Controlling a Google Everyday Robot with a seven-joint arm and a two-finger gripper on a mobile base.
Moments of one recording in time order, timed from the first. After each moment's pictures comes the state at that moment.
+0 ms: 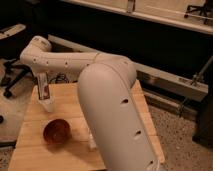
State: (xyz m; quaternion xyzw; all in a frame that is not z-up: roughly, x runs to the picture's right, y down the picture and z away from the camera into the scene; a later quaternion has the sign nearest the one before) arm -0.356 -0.107 0.798 -0.16 -0.10 0.54 0.82
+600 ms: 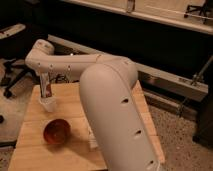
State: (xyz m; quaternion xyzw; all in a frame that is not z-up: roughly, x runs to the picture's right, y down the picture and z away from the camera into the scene) arm -0.347 -0.110 0.819 -0.14 -0.12 0.54 0.82
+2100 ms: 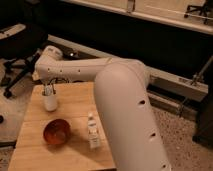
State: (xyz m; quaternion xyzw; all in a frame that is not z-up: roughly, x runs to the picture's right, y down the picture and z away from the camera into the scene) arm -0.345 -0.089 0.813 -0.18 -0.15 0.56 0.79
